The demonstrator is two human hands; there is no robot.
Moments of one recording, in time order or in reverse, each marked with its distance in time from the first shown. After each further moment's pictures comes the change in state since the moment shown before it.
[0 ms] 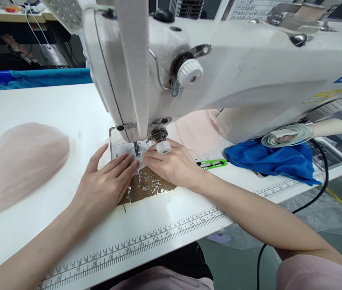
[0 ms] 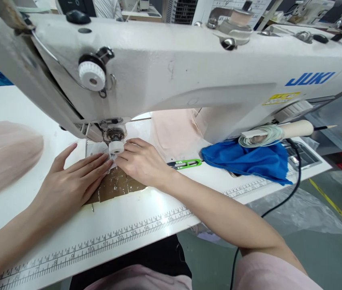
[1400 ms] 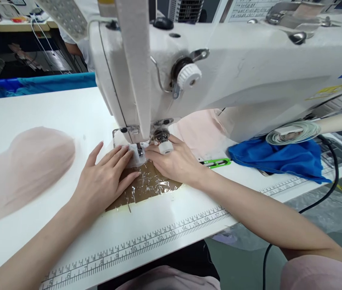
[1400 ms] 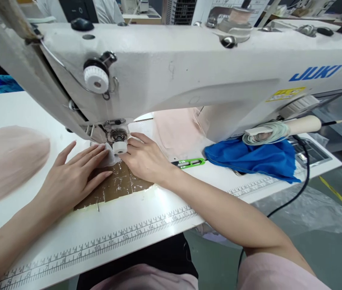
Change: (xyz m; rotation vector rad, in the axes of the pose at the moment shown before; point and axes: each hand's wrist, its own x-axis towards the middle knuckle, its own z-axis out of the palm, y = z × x) left_hand 0.000 -0.011 -0.003 0.011 -0.054 -0.142; right_hand 0.002 0.002 0.007 -0.028 -0.018 0.111
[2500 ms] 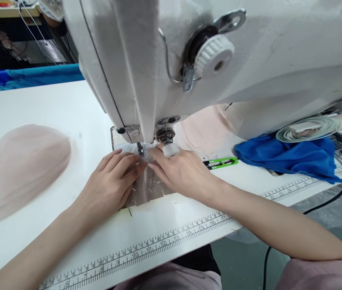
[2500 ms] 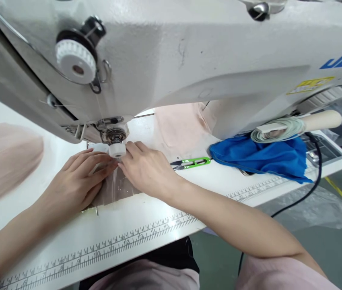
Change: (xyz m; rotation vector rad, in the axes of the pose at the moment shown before) left_hand 0.002 -0.001 0.008 -0.252 -0.019 0.137; right_hand -0.001 -0.022 -0.022 0.076 -0.257 0.244
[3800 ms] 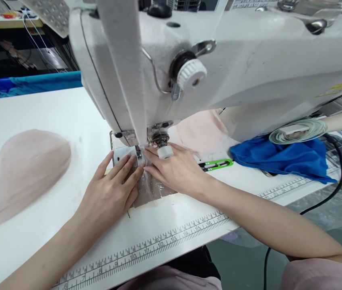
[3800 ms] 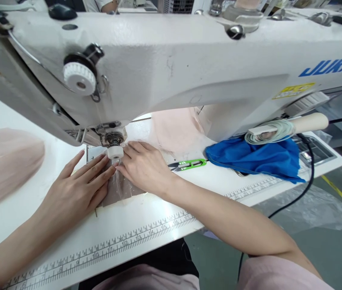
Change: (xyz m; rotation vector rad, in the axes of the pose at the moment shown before) left_hand 0.000 0.019 0.002 0.204 -0.004 -0.014; right_hand 0.004 0.006 0.007 -0.005 0.055 -0.046
